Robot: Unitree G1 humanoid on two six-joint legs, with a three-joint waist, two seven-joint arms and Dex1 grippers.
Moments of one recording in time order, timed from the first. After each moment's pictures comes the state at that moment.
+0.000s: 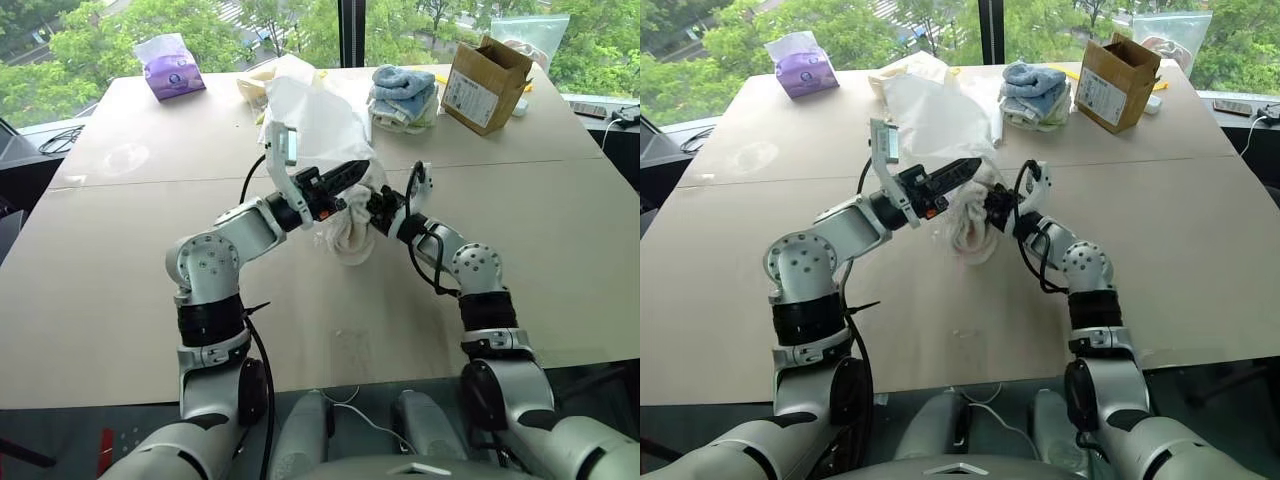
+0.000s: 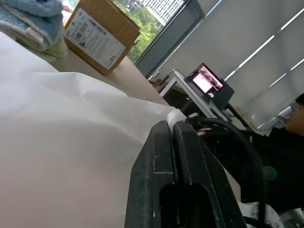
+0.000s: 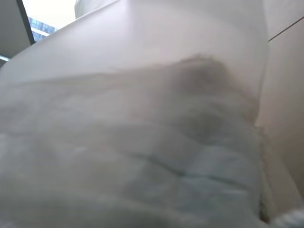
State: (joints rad) left arm -0.66 0.18 0.31 -0.19 -0.96 1.11 -0.33; right arm -0.77 0.05 -0.24 0.43 0.99 0.69 0.19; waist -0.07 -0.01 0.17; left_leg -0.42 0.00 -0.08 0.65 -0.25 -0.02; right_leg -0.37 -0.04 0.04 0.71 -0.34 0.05
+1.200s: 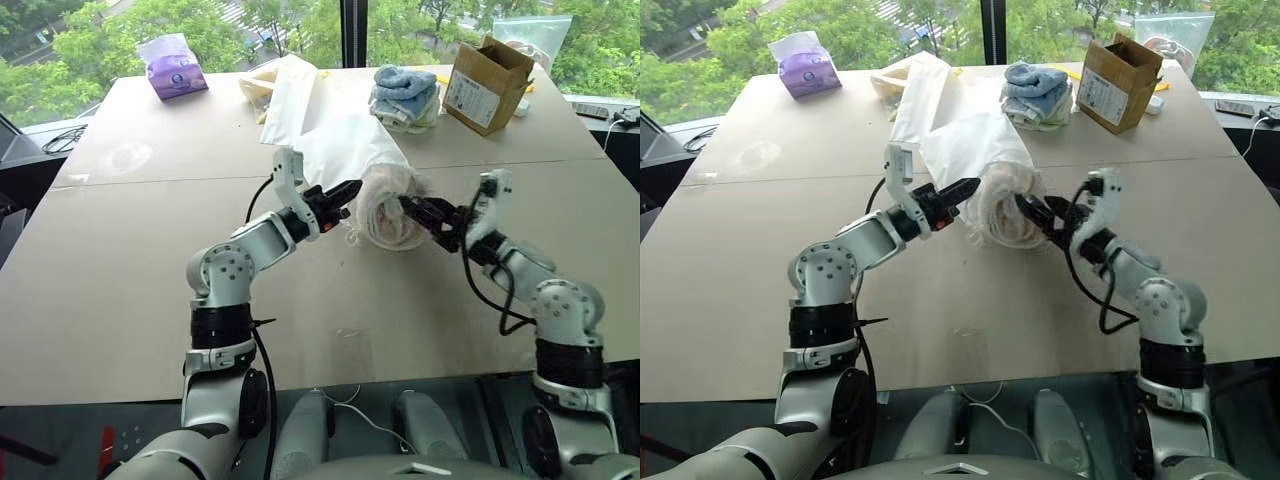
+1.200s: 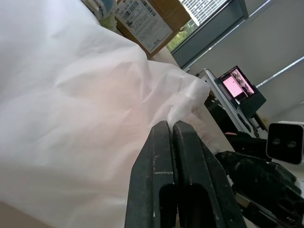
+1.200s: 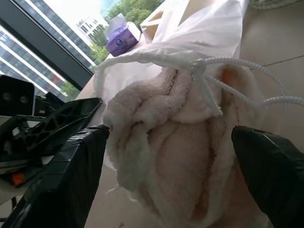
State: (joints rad) left arm -0.63 0.17 0.23 -0.02 -0.88 0.98 -0.27; right arm -0.39 -0.26 -0.23 -0.27 0.92 0.86 0.25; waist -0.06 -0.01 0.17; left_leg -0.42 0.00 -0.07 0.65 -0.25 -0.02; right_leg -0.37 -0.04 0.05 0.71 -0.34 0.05
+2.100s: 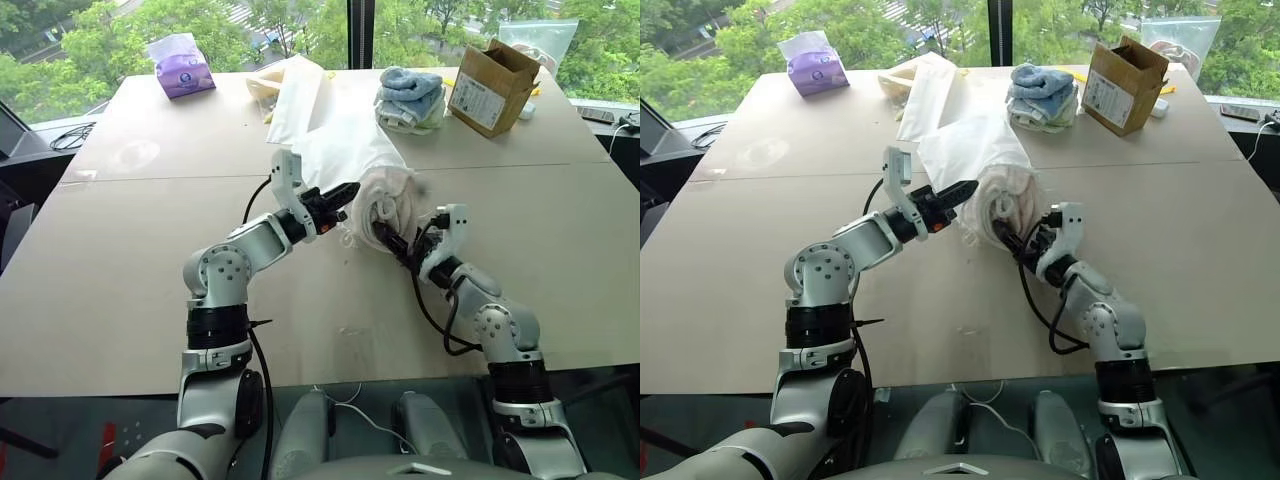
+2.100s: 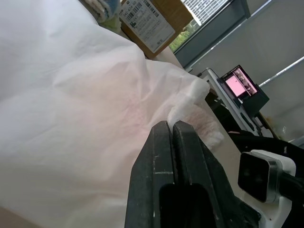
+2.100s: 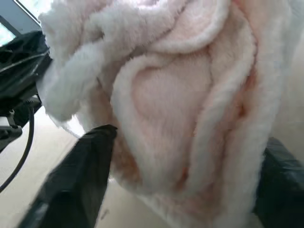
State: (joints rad) left arm -0.62 0.19 0.22 -0.02 -0.87 0.98 -0.30; right arm -0.35 -0.06 -0.02 -0.05 0.60 0.57 0.32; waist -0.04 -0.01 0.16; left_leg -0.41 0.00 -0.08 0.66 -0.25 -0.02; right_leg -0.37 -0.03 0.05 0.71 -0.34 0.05
